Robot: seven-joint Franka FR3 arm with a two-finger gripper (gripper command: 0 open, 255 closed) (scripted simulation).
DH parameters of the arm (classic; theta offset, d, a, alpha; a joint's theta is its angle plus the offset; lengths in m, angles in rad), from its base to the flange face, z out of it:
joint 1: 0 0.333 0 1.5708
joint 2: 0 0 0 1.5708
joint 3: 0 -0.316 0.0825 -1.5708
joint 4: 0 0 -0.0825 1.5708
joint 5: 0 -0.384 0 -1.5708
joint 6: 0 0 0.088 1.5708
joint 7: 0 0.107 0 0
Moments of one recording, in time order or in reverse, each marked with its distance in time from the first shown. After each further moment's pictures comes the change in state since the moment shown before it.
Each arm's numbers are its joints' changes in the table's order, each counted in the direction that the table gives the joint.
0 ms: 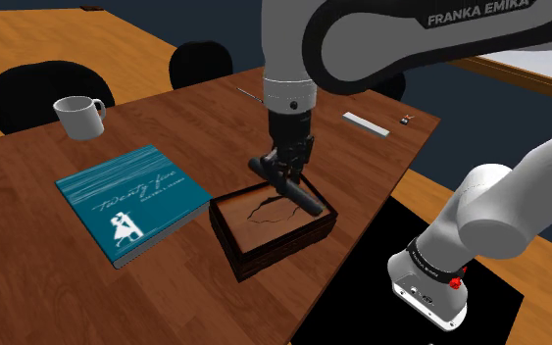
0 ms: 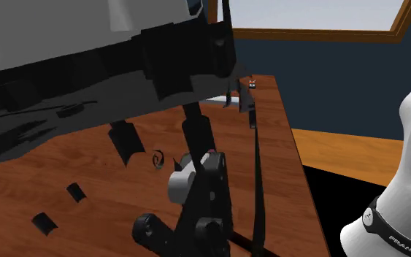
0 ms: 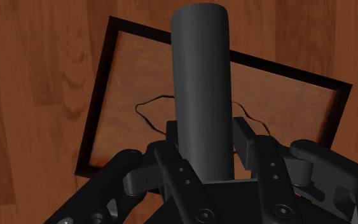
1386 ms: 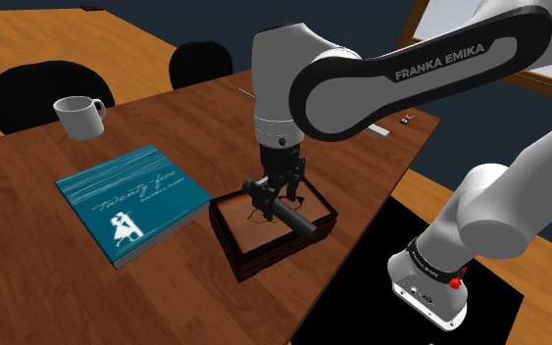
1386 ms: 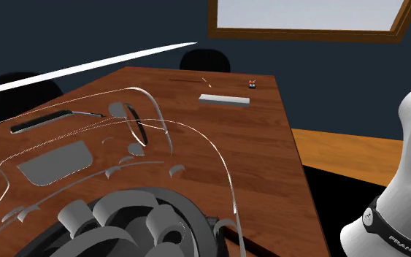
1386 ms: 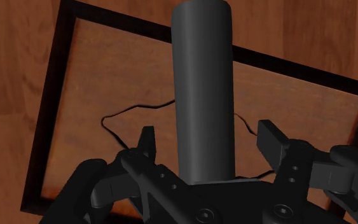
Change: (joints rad) arm 0.015 -0.070 -0.043 -0.087 -0.002 0.162 0.029
